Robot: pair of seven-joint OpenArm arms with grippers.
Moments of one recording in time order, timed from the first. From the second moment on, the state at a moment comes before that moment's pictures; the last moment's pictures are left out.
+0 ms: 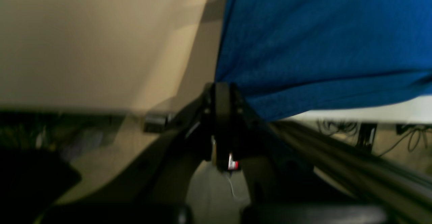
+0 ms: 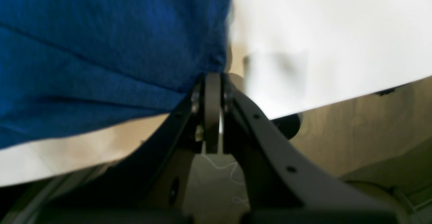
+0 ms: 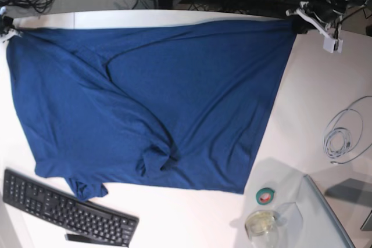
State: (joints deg) left arm 26.8 -7.3 -42.4 90.7 -29.0 -40.9 54.8; right arm -20.2 21.4 32.9 71.8 25.9 17.8 -50.3
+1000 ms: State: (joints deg) left arm 28.2 -7.0 -42.2 98.5 -29.5 -40.8 55.4; right arm -18.9 21.3 33.0 83.2 25.5 17.7 -62.4
